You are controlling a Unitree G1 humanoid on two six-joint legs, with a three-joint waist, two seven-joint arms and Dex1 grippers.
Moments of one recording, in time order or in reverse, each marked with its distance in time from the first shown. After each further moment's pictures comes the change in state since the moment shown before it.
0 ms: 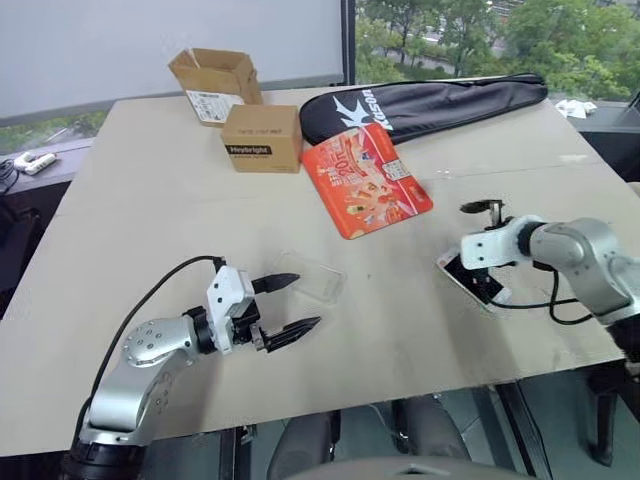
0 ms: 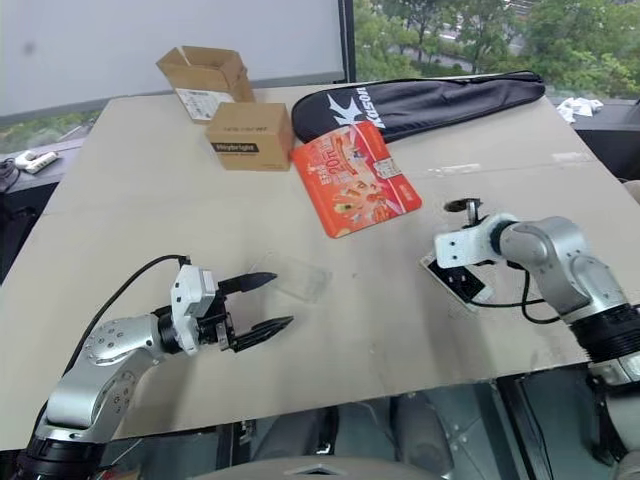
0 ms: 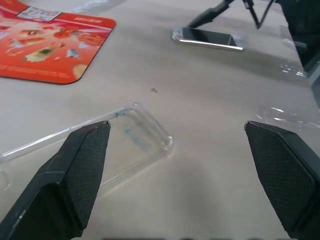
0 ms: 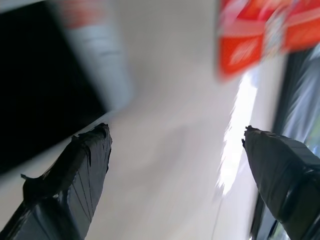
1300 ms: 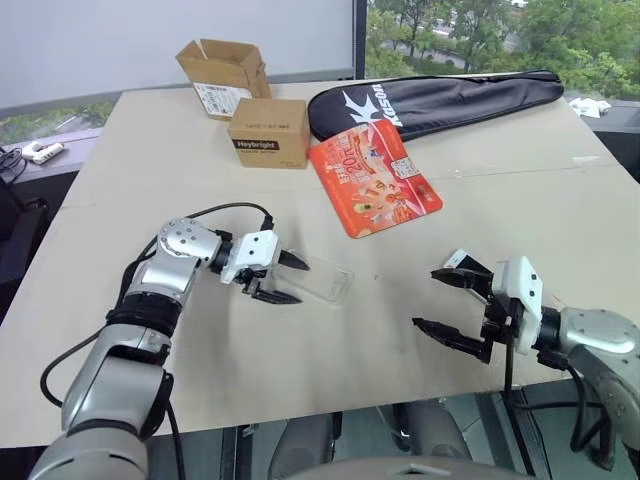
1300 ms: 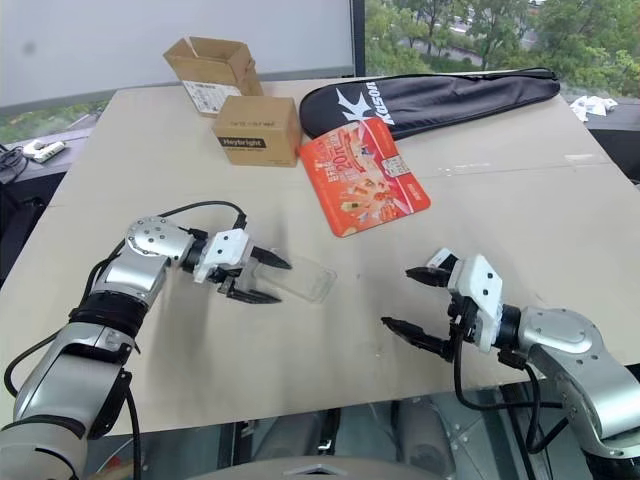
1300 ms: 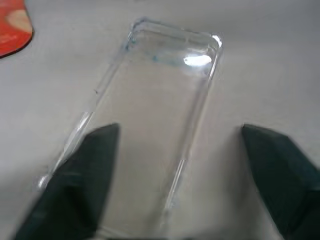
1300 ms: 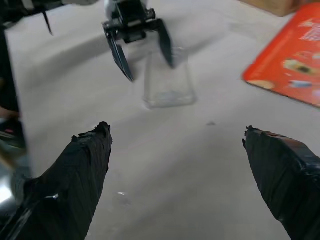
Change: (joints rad) left arm -0.791 0.050 -0.335 0.947 0.378 -0.505 -0.586; right arm 0.617 0.198 -0.377 -0.716 1.045 0.659 0.080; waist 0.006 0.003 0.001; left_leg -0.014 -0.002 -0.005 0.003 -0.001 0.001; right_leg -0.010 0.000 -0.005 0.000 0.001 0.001
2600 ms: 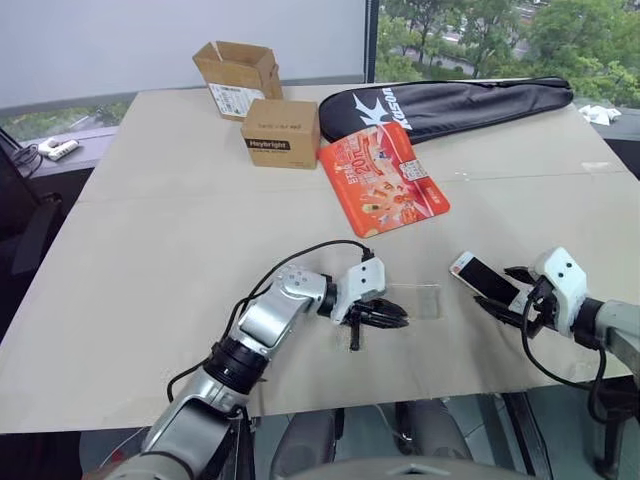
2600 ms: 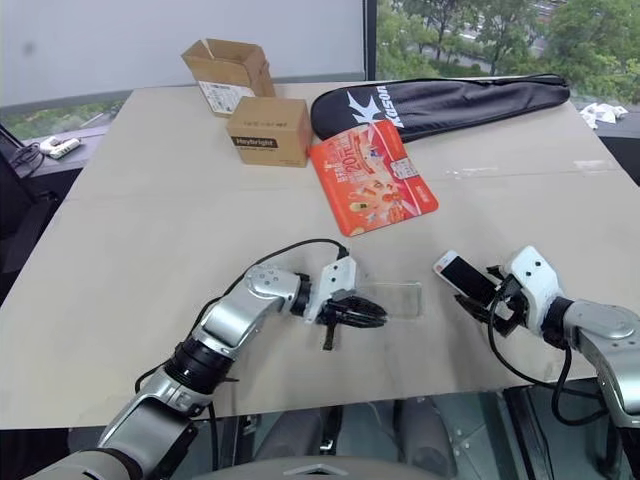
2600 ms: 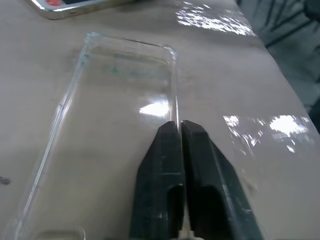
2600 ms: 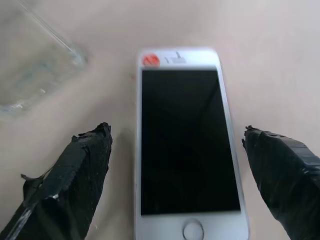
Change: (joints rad) left arm 0.238 -0.350 -0.179 -0.663 -0.035 0.771 0.419; right arm -0.031 -0.138 -0.092 0.359 -0.152 0.051 -0.116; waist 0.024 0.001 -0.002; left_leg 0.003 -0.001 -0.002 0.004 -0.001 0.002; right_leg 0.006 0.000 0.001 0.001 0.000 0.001
